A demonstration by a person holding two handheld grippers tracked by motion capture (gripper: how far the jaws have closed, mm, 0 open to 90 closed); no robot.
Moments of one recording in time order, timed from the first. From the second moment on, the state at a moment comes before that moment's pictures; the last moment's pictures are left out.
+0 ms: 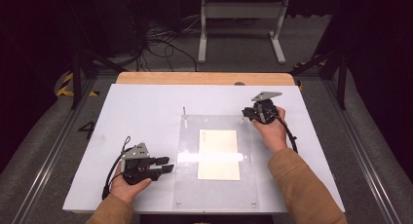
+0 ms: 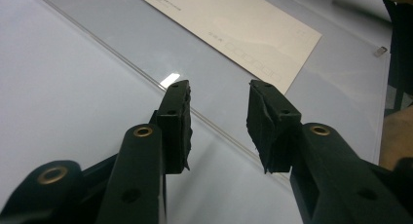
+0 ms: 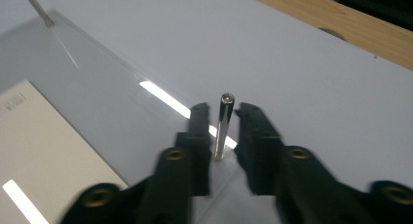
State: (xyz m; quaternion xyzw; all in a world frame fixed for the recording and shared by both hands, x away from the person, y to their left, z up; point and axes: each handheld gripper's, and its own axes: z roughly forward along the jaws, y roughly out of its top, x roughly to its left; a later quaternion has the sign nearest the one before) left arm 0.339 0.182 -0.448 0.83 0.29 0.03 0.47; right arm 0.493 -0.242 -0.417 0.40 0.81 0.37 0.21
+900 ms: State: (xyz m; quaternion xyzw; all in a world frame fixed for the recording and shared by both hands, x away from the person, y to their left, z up) left arm 0.328 0.191 -0.443 0.82 0.30 0.08 0.49; right arm 0.501 -0.255 -0.423 0.35 0.80 0.44 0.19
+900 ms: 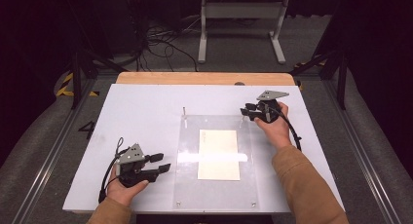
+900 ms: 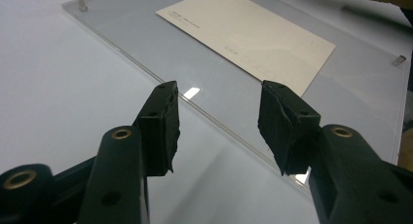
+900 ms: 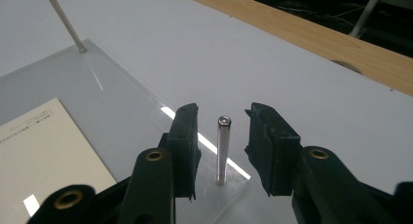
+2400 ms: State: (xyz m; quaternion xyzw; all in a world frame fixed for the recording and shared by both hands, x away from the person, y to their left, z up) left arm 0.323 0.196 -0.441 0.81 0.31 0.11 0.49; right arm 0.523 -0.249 -0.428 0.44 0.77 0.44 0.16
